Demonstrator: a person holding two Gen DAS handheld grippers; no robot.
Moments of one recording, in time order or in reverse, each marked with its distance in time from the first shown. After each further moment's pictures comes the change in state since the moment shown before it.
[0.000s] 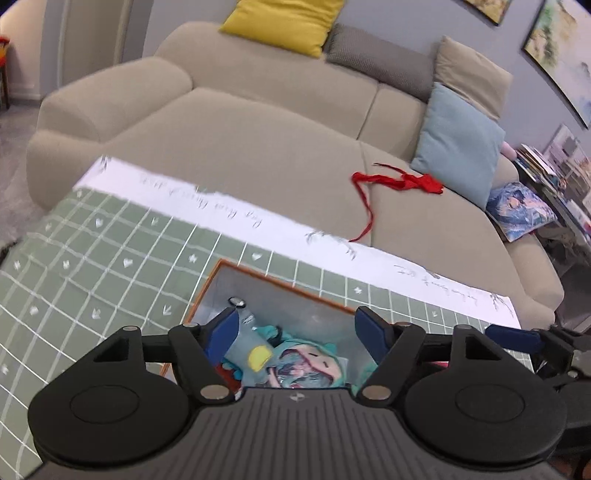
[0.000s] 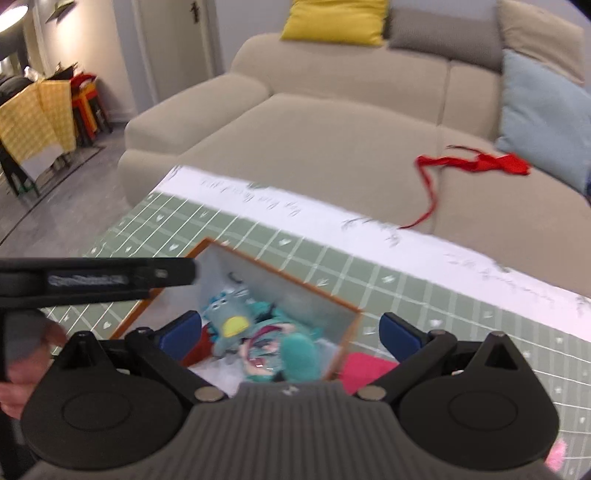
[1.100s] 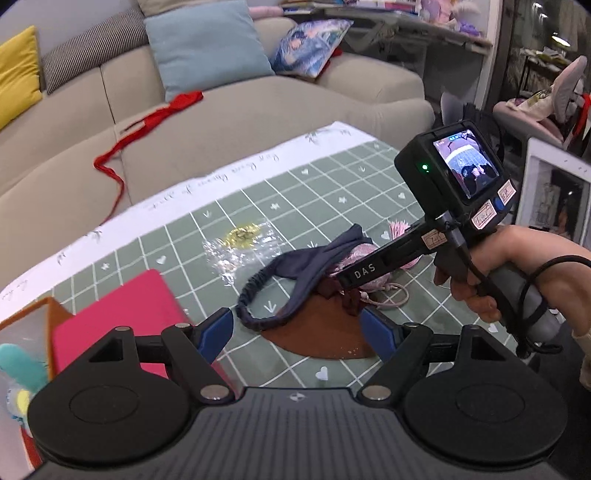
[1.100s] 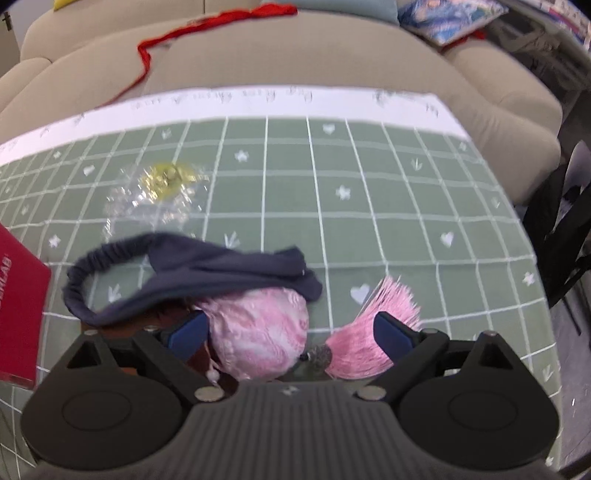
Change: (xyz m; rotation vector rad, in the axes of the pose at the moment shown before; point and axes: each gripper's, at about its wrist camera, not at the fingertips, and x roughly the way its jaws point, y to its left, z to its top) left arm 0.080 -0.270 -0.175 0.763 0.153 -0.229; right arm 0.020 -0.311 -0.212 0.358 0.163 -0.395
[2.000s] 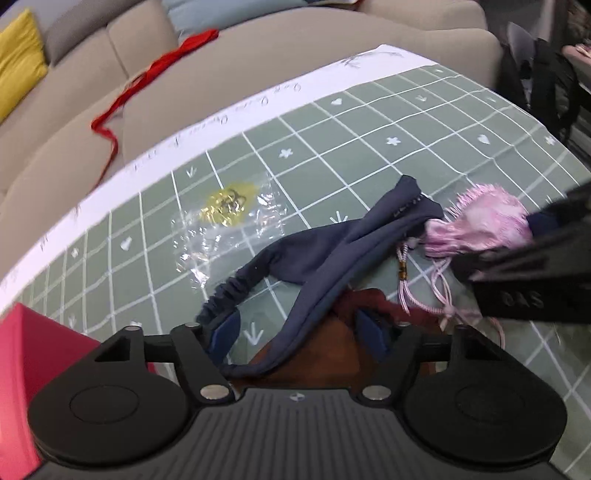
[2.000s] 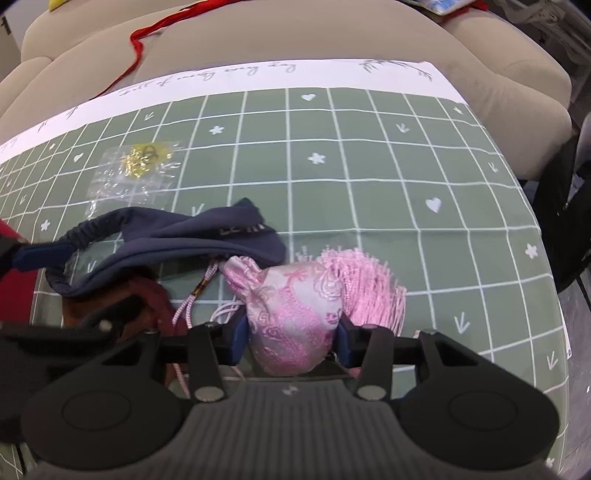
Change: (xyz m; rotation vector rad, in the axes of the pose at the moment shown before) left arm 0.141 -0.033 0.023 -0.021 0.187 0.206; right arm 0.016 -0.038 -0.012 0.021 0.083 0.076
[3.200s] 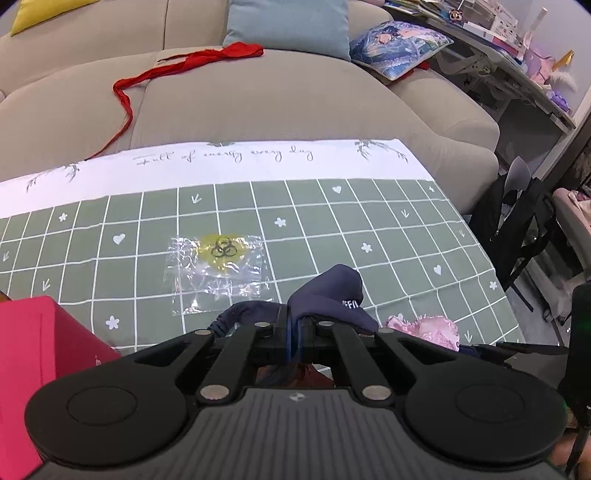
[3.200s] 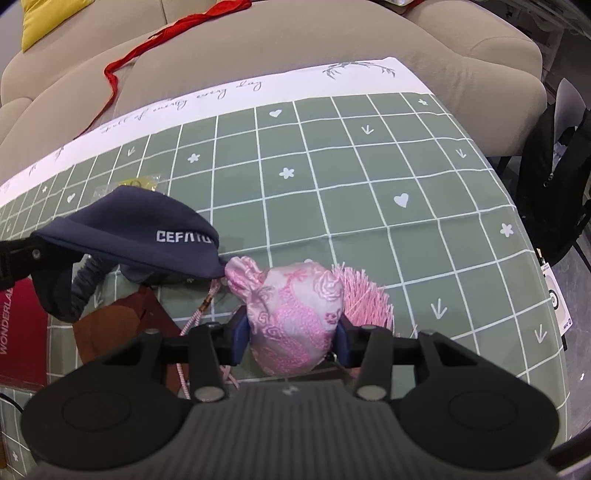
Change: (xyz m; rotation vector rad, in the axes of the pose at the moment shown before) left arm -0.053 0.052 0.032 -0.359 -0.089 -0.225; right arm -0.015 -0.012 0.001 0.142 -0.031 -0.007
